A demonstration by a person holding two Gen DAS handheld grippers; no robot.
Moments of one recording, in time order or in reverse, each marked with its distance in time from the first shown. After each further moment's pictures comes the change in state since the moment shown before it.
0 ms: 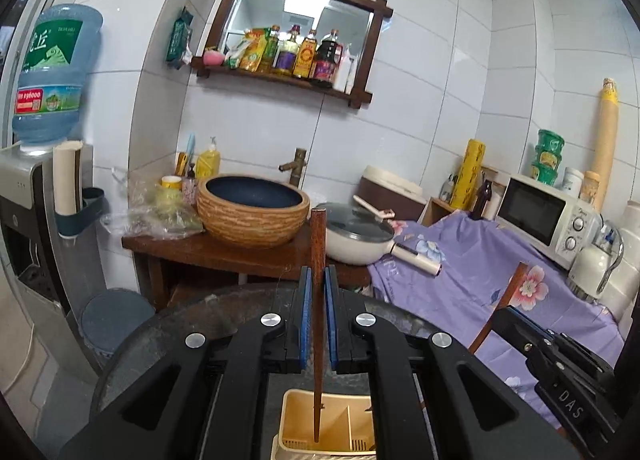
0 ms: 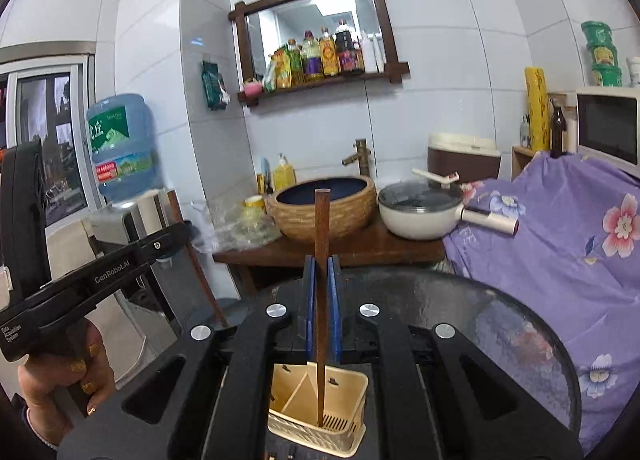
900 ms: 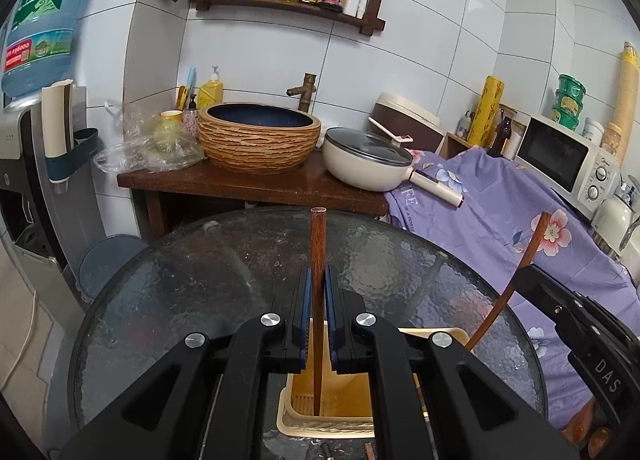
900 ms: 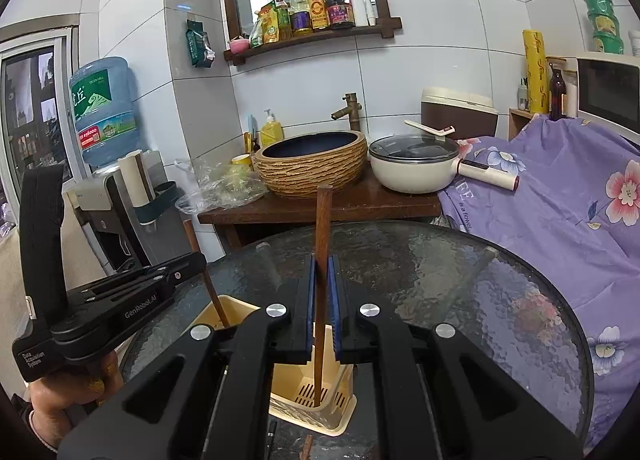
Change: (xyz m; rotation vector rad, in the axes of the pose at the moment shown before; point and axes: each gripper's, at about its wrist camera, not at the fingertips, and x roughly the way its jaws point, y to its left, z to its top) left arm 0.056 0.016 -0.067 0.007 0.208 0.034; right arm 0.036 -0.012 -0.047 0.008 0.118 -0.034
